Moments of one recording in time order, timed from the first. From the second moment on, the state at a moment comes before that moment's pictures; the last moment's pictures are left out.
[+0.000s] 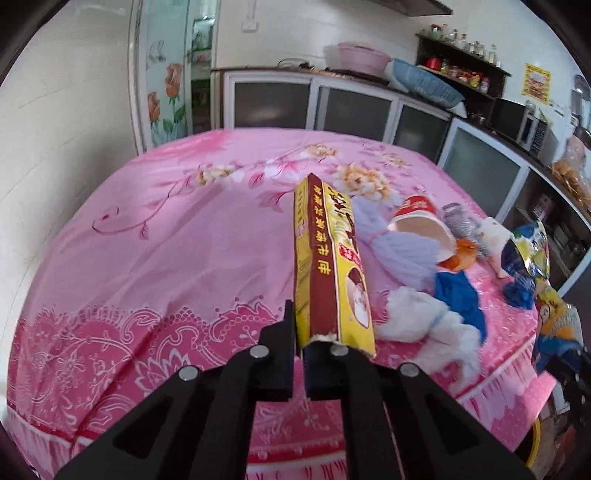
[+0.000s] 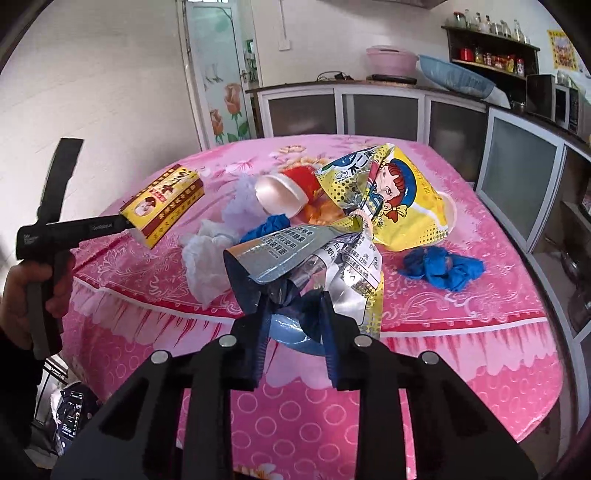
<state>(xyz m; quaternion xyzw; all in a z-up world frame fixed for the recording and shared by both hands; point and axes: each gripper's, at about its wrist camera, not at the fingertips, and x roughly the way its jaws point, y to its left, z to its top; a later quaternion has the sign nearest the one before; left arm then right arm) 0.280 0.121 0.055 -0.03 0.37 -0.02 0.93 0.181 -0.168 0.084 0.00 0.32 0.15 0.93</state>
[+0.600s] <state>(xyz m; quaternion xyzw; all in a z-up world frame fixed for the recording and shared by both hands) 0.206 0.035 0.091 0.00 0.33 -0.14 0.93 0.110 -0.232 0.122 0.01 0.29 0.08 0.96</state>
